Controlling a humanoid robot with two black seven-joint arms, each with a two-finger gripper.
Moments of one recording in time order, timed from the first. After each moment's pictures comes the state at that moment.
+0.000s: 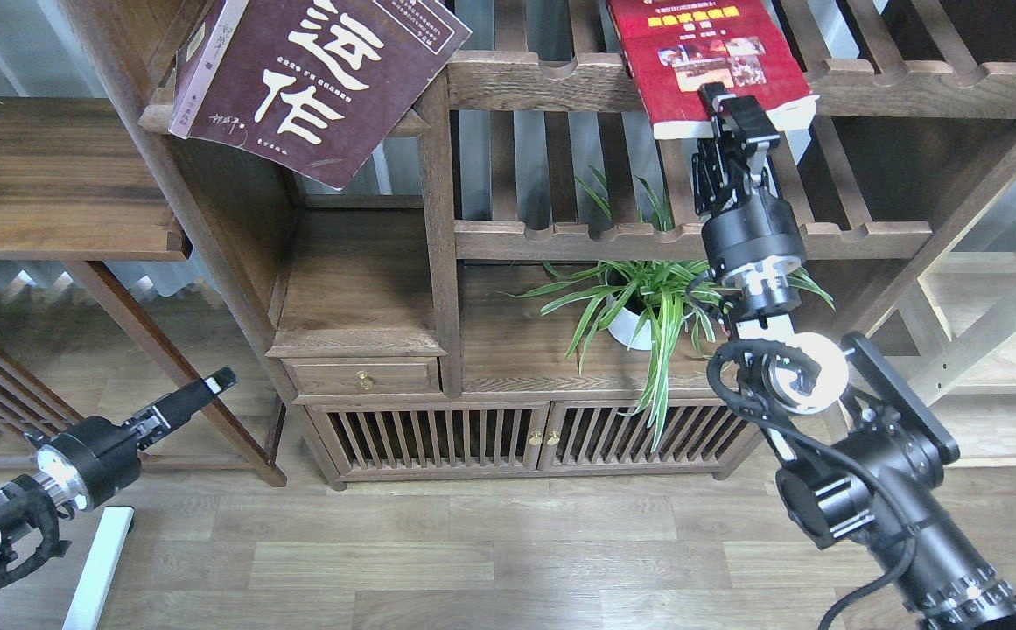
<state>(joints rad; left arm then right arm) -0.13 0.39 -1.25 -0.99 0.11 -0.49 0.41 0.35 -0.13 1.18 1.32 0.30 0.29 0.27</state>
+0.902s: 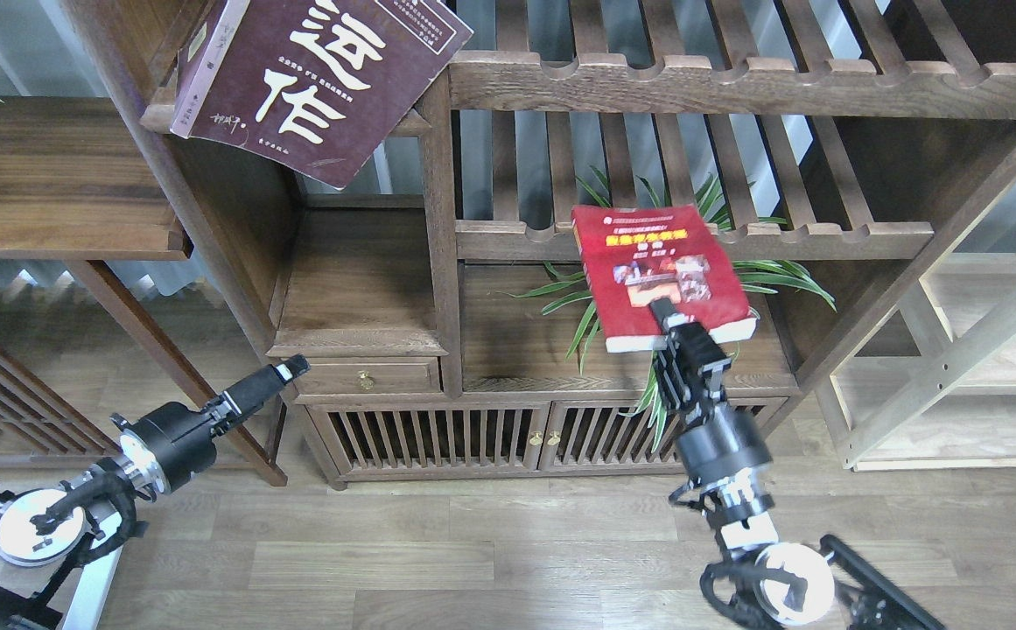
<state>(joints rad) -0.20 0.29 -1.15 -0.98 0.04 -0.49 0.42 -0.07 -0.13 0.98 1.32 0.19 0.58 0.27</state>
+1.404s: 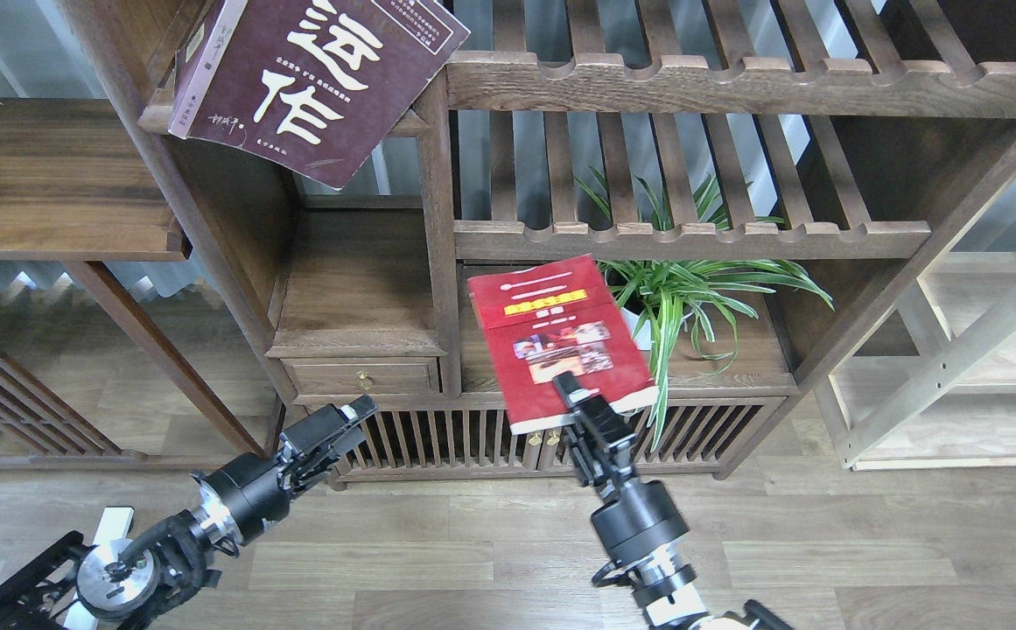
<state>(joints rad) -0.15 0.21 -0.94 -1.01 -0.31 -0.49 0.42 -0.14 0.01 0.85 1.31 0.07 0.58 0.27</state>
